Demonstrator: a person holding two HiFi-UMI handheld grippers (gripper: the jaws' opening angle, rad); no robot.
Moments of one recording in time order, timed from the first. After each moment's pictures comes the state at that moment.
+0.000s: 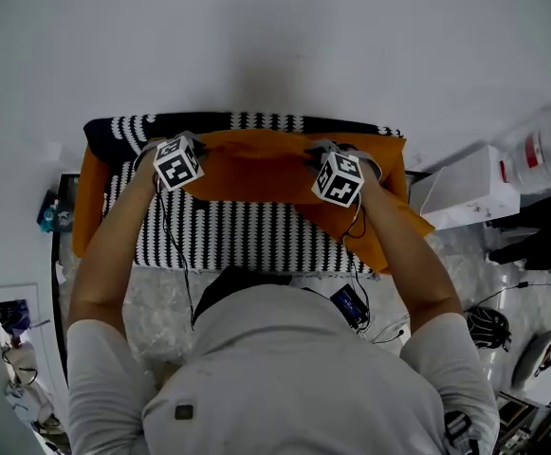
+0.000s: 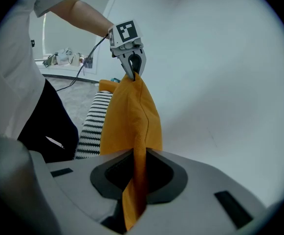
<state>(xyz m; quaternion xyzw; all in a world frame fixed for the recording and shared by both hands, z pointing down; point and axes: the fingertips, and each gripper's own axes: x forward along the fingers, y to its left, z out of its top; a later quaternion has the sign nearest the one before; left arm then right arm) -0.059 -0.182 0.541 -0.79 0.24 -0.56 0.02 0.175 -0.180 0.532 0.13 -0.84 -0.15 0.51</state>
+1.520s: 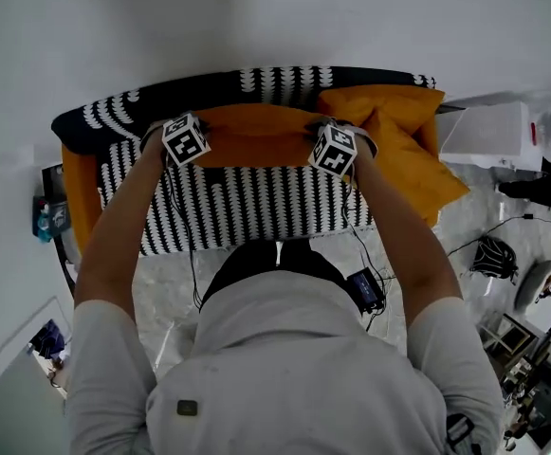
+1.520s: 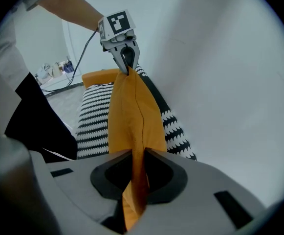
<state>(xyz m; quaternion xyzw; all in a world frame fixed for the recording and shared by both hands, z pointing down) -0.167 -0.299 0.751 -0.80 0.11 -0.58 -0.08 0.066 -0.276 0.737 0.13 -0.81 0.03 0.57</state>
